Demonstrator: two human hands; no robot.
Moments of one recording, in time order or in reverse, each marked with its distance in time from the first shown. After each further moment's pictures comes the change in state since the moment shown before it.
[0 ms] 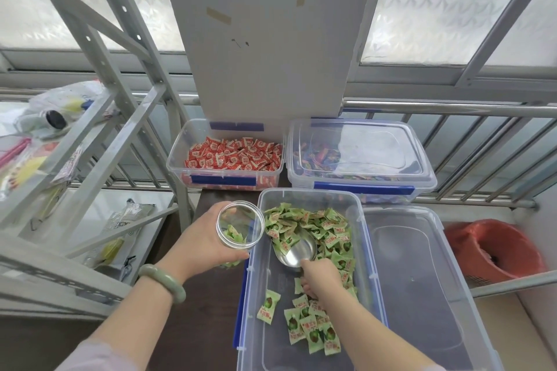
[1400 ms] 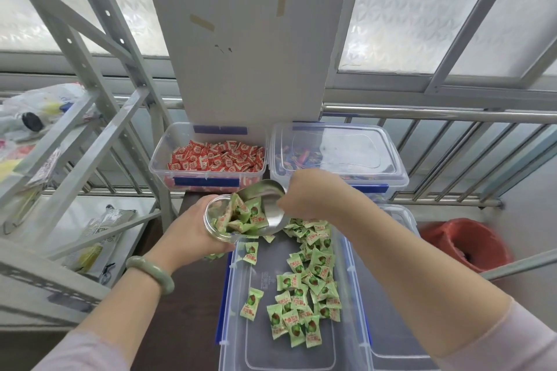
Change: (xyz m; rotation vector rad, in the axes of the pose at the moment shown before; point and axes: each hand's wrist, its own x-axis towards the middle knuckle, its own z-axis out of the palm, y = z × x) left_hand 0.003 0.014 0.001 0.053 0.026 0.069; right_hand -0.168 -0.150 -0.084 -1.114 0.092 -0.677
